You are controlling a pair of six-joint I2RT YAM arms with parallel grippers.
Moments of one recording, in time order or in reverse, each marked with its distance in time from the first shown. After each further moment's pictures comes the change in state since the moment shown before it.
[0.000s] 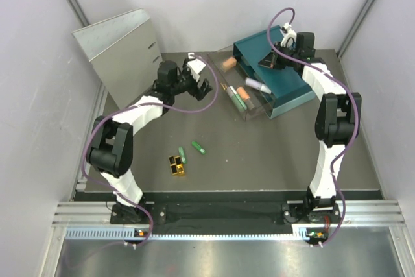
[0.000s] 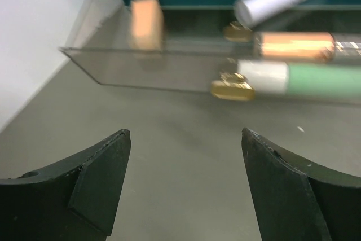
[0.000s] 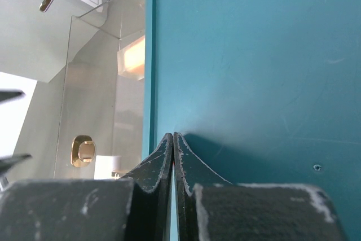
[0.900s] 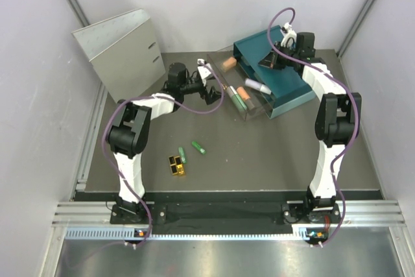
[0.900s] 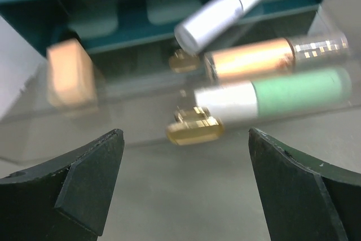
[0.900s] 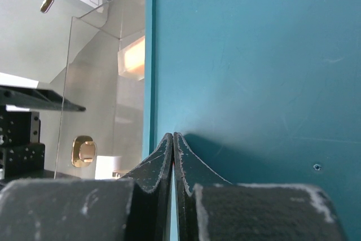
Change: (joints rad) left arm 0.000 0.268 0.066 0.245 0.350 -0.006; right arm 0.000 0.000 -0.002 0.001 -0.001 0.006
